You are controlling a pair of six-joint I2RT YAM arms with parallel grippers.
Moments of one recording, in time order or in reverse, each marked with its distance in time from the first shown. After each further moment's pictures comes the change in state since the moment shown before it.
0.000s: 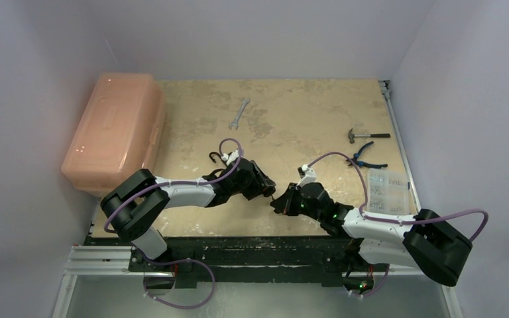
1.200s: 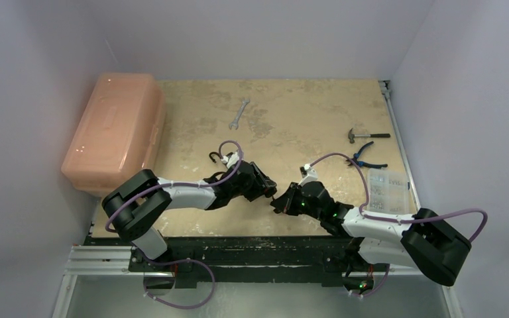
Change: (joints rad) left arm -0.027 0.007 -0.024 0.060 -0.026 -0.045; right arm -0.032 0.012 0.000 0.002 -0.023 0.072
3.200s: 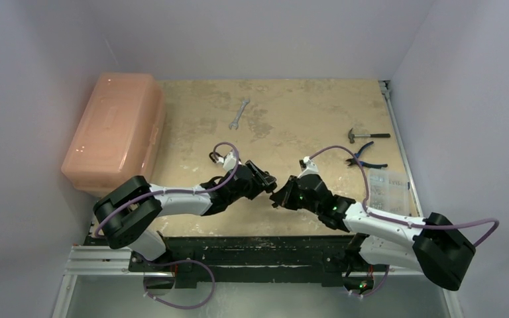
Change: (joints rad) left arm -0.057 -0.078 -0.044 0.048 -0.154 -0.049; right arm 0.009 -0.043 0.137 -0.216 0.064 0.017
